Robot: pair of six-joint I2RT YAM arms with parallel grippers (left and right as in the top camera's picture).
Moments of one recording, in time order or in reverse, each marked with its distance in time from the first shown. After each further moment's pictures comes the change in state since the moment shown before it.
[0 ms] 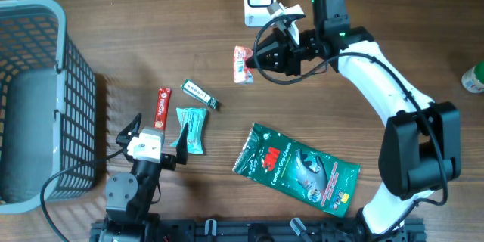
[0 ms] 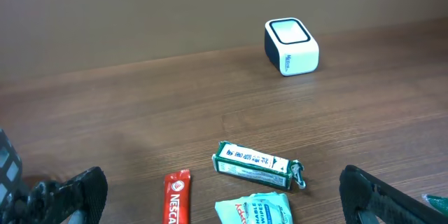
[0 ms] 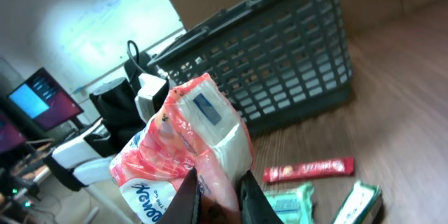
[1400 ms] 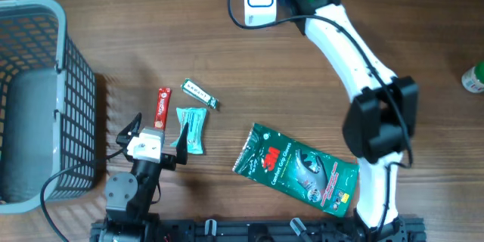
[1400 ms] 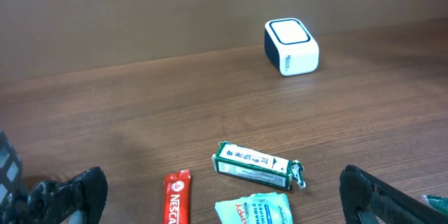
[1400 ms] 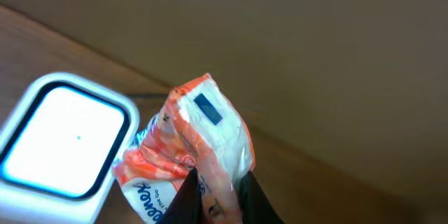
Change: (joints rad) left arm 0.000 -0.001 0.000 0.000 0.000 0.000; right arm 0.116 0.345 0.620 -0.041 2.016 -0.058
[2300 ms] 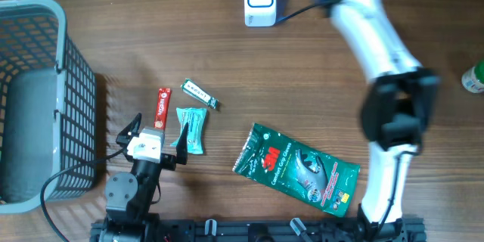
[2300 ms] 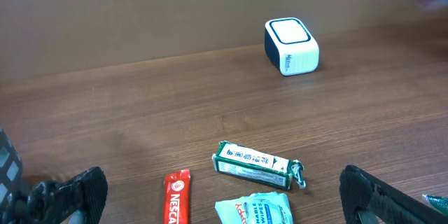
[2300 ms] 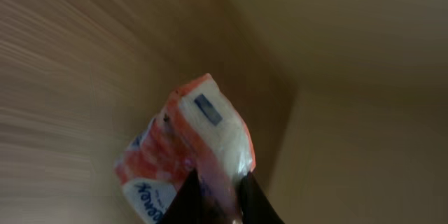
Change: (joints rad) left arm 0.000 0.001 0.000 0.000 0.000 0.000; right arm -0.267 0.022 0.037 -0.402 0.291 -0.232
